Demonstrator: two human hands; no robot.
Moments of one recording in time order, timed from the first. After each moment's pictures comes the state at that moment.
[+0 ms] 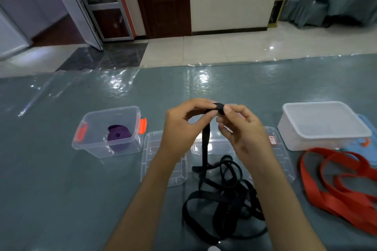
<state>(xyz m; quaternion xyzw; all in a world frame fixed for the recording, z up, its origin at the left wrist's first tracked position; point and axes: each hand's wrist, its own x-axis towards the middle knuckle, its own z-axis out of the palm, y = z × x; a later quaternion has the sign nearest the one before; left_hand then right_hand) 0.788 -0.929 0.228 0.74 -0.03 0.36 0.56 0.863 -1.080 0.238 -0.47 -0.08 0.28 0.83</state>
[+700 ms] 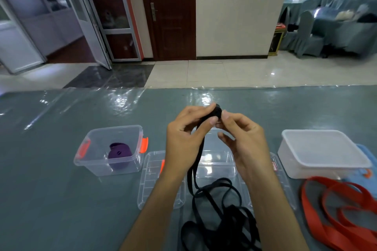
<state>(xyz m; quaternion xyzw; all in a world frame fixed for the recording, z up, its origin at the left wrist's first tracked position) 0.792 -0.947 0.270 0.67 0.02 0.42 0.61 0.861 -1.070 0.286 -0.51 -0.14 0.21 0.82</state>
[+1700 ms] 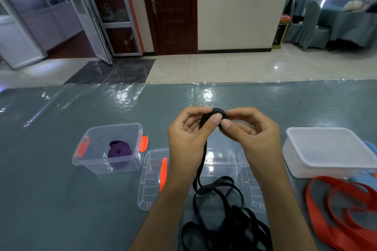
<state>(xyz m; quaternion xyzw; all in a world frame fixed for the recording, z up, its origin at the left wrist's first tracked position) 0.802 -0.962 0.270 0.56 0.08 0.42 0.71 0.884 -1.080 0.274 -0.56 -0.27 0.11 0.78</state>
